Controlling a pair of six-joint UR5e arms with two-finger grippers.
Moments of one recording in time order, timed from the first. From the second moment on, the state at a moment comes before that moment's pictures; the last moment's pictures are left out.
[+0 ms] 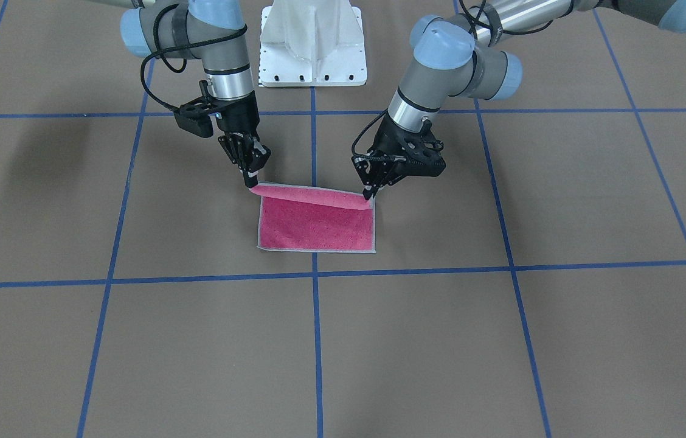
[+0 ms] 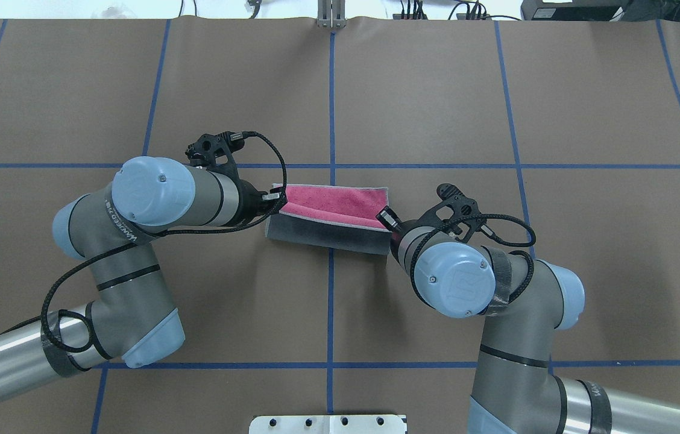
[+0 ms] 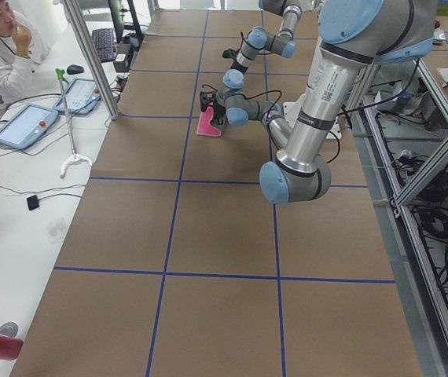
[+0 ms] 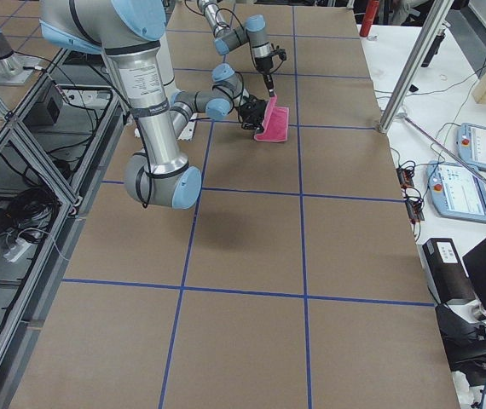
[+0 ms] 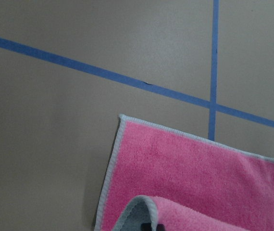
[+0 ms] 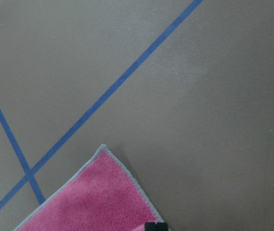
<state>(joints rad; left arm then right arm) -0.53 -2.10 -1.67 -2.08 -1.73 -1.49 0.34 -1.12 1.85 -1.37 1.31 2.09</state>
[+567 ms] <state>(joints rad) -0.54 -2.12 -1.60 -2.08 -1.73 -1.49 0.38 -1.10 1.83 -1.37 1.31 2.07</state>
